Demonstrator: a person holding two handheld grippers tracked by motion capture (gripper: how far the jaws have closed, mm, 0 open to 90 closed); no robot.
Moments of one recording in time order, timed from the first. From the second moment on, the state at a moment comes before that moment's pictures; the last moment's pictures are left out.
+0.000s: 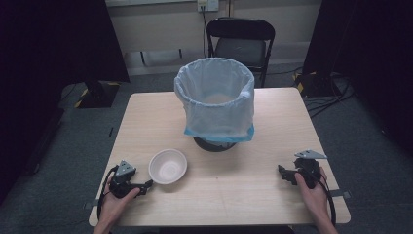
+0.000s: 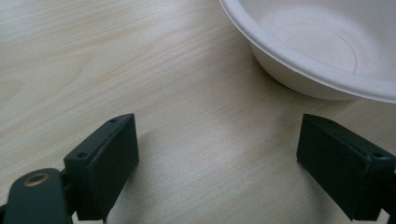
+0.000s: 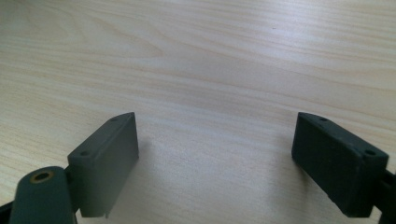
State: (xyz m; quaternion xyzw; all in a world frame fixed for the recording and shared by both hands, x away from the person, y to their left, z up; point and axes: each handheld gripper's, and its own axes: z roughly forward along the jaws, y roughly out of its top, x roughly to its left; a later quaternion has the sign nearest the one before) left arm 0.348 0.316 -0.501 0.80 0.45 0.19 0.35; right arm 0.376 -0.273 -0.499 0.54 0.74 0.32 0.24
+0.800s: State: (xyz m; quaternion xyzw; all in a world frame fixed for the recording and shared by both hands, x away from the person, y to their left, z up) left arm 0.348 0.334 -0.483 0.77 0.48 0.16 0.40; right arm 0.376 -0.273 -0.499 0.54 0.74 0.32 0.24
